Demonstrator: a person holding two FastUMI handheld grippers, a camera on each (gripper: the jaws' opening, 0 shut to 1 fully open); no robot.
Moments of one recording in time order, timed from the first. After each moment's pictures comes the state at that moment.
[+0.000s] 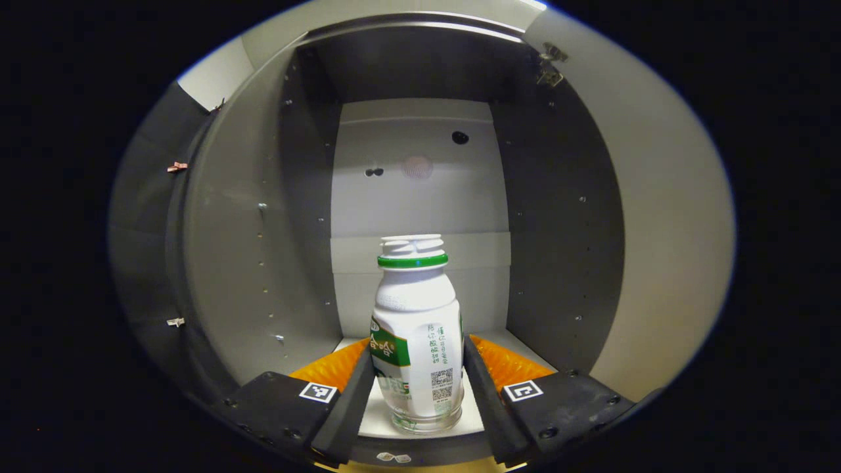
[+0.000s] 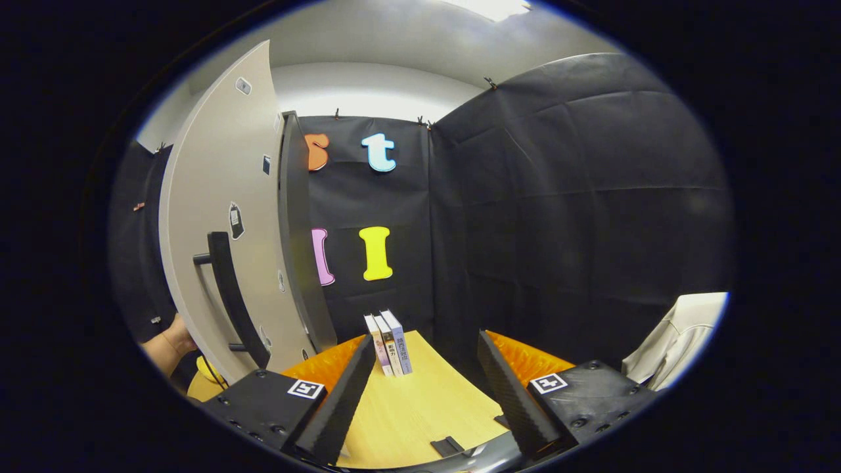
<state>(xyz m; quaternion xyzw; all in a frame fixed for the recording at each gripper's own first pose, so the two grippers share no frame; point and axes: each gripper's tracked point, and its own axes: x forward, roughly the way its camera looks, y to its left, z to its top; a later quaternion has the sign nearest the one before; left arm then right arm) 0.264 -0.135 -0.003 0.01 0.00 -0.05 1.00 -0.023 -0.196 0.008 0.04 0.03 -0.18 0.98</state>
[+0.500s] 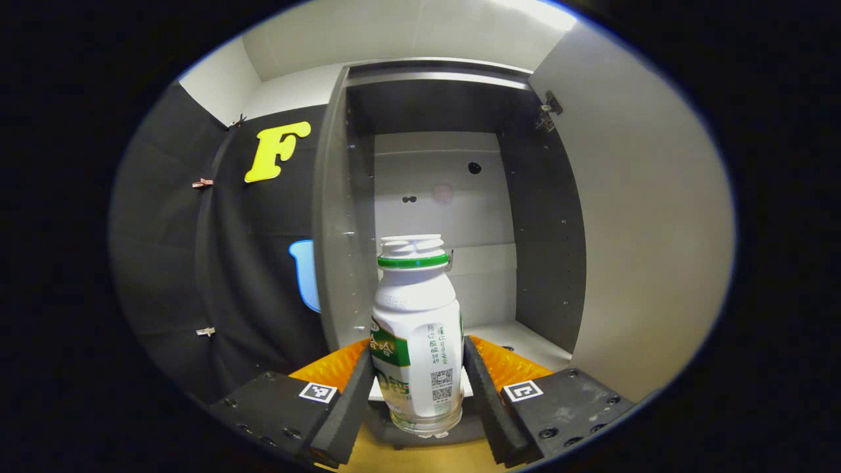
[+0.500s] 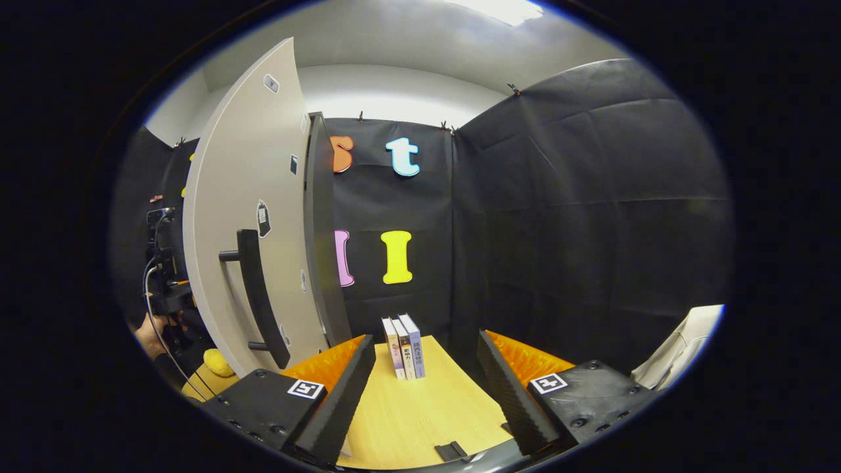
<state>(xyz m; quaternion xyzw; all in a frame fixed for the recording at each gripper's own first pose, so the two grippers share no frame) 0.151 -0.060 0.001 0.03 -0.02 -0.04 1.00 -0.010 -0.172 0.016 0.03 0.02 -0.13 0.99</state>
